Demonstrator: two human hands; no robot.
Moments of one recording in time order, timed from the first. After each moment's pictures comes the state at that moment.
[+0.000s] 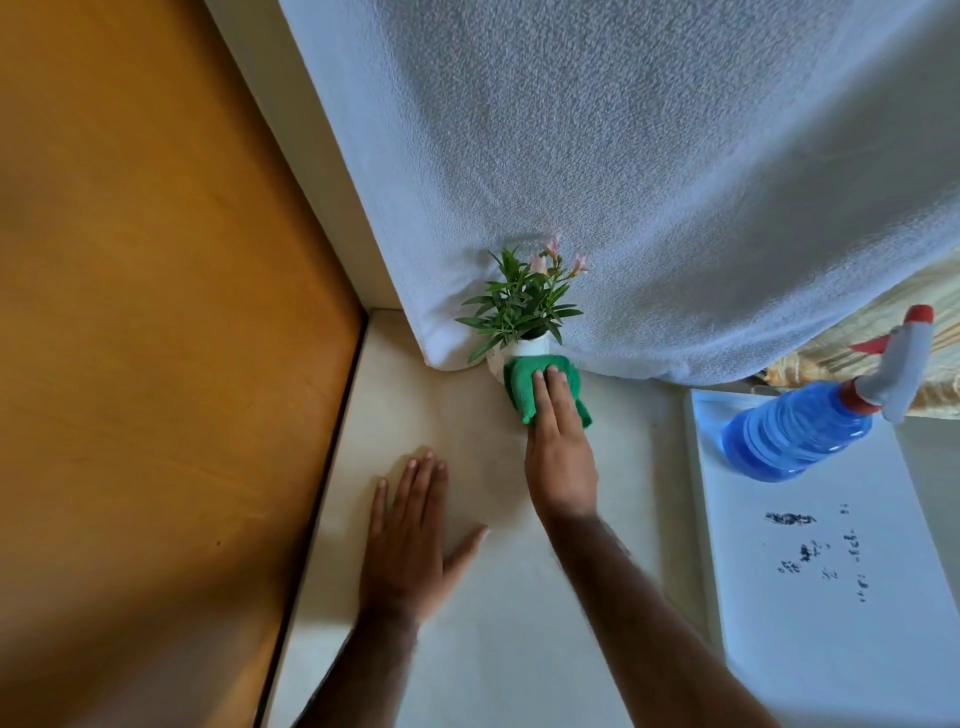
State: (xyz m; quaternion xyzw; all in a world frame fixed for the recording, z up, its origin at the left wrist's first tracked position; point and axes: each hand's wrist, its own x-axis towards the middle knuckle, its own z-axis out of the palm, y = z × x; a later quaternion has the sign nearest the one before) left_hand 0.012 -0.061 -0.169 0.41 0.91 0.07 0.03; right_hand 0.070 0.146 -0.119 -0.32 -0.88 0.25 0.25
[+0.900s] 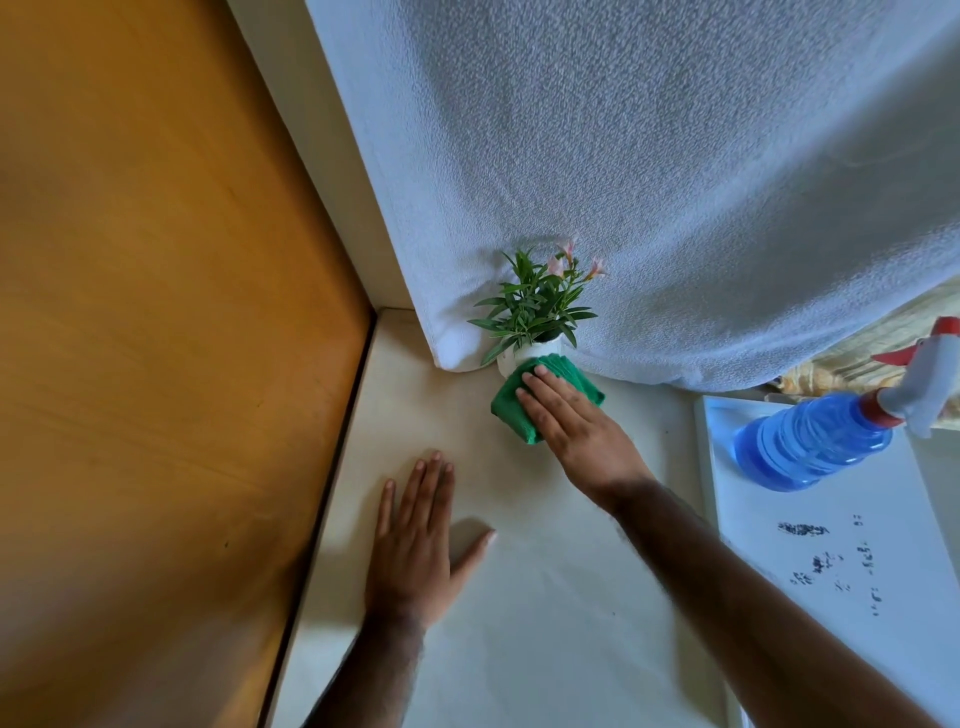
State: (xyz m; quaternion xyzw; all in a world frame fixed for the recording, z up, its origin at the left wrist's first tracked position) left_hand 0.012 -0.063 -0.171 0.42 0.90 0.09 0.00; right_hand 0.088 0.197 -0.099 -0.02 -0.98 0.07 0.19
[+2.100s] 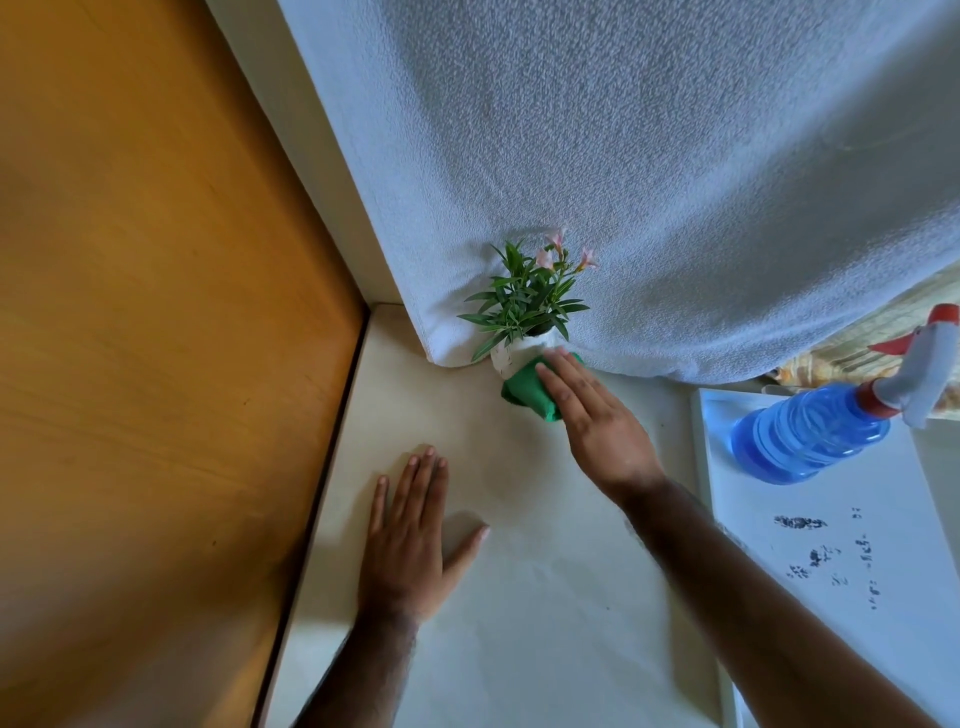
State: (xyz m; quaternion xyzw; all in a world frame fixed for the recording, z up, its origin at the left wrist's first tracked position) left_hand 0.013 -0.062 -0.167 0.42 0.90 0.09 -0.02; right_hand 0.093 0.212 -0.104 -0.11 -0.96 0.15 0.19
